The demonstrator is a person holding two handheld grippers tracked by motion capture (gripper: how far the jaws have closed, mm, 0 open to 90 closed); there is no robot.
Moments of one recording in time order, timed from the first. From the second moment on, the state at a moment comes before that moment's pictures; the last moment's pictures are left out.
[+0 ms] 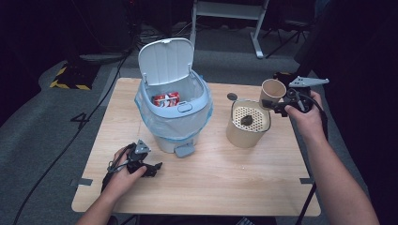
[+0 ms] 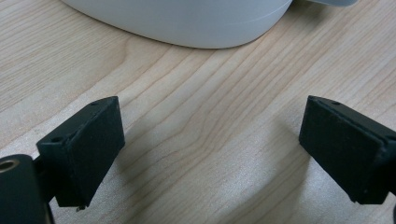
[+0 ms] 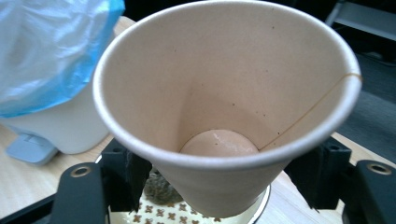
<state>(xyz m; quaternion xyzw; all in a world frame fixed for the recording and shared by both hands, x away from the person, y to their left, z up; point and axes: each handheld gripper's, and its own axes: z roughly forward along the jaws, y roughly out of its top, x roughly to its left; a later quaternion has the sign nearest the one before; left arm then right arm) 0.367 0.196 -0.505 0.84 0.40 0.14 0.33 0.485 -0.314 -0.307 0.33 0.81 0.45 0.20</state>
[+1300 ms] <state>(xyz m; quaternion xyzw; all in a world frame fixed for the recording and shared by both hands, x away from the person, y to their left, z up) 0.369 0.197 -0.505 0.85 0.39 0.14 0.33 0.506 -0.230 -0.246 0.21 0.82 0.51 0.14</state>
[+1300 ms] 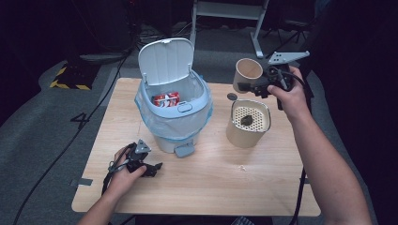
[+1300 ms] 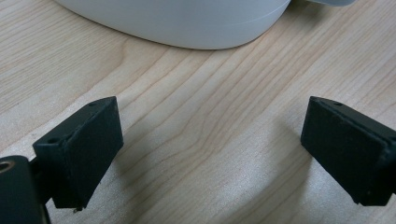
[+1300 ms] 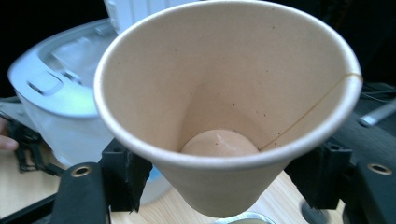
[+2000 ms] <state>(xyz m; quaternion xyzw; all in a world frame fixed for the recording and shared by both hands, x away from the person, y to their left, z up) 0.371 0.196 -0.505 0.85 0.38 0.14 0.33 0.514 -0.138 -0.237 0.20 0.82 0.53 0.11</state>
